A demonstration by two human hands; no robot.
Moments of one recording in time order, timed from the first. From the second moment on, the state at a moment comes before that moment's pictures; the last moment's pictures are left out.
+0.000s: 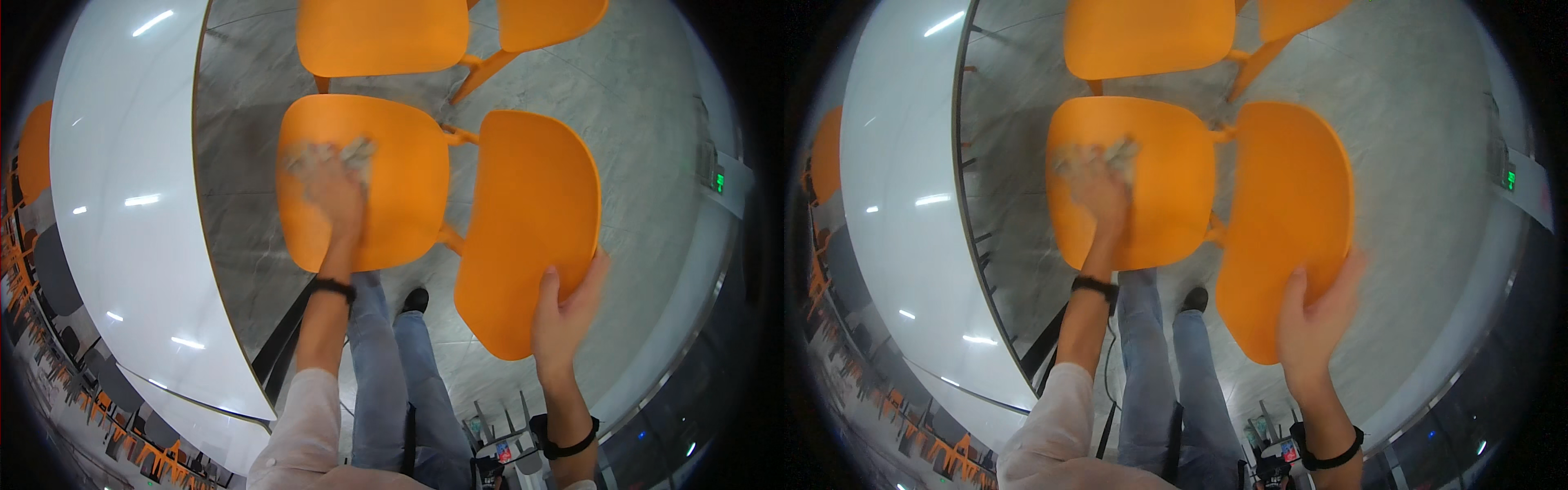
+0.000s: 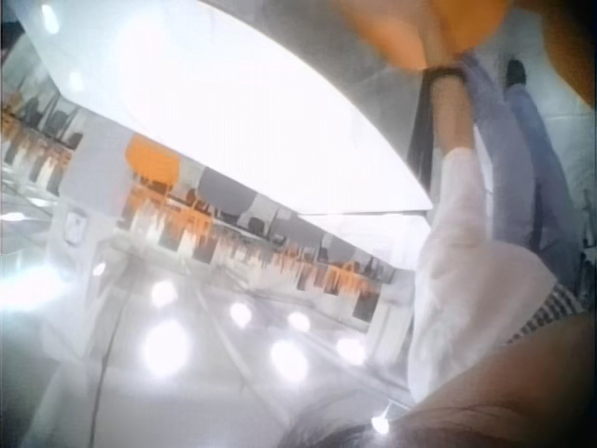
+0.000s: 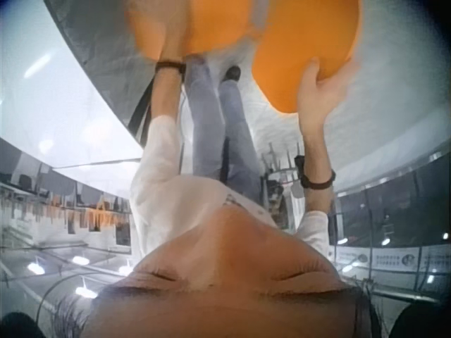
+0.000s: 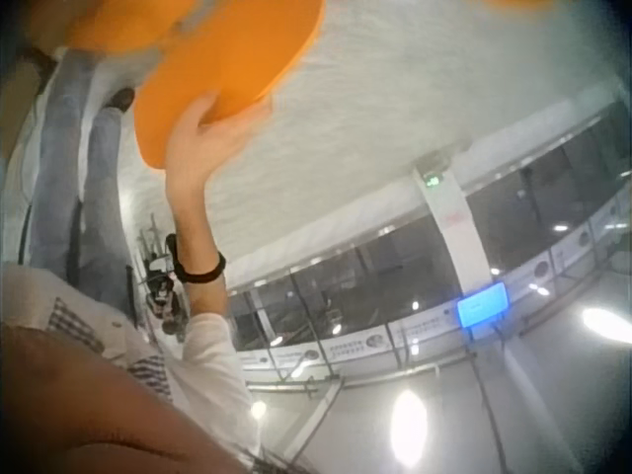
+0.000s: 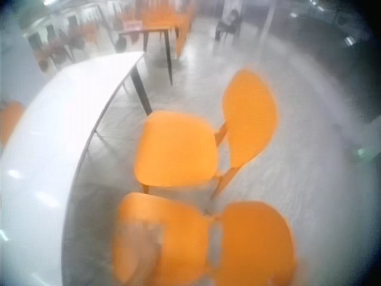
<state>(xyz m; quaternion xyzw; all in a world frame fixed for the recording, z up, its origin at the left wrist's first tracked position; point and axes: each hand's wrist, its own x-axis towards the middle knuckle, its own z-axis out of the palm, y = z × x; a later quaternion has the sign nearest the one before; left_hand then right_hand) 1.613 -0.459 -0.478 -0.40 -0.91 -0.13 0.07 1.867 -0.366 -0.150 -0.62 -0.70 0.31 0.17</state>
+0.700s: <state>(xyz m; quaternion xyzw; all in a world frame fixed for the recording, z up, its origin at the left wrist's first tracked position) 1.769 -0.637 -0.383 -0.18 -0.67 -0.42 -0.59 1.857 -0.362 -0.137 -0.60 -0.71 0.30 0.20</state>
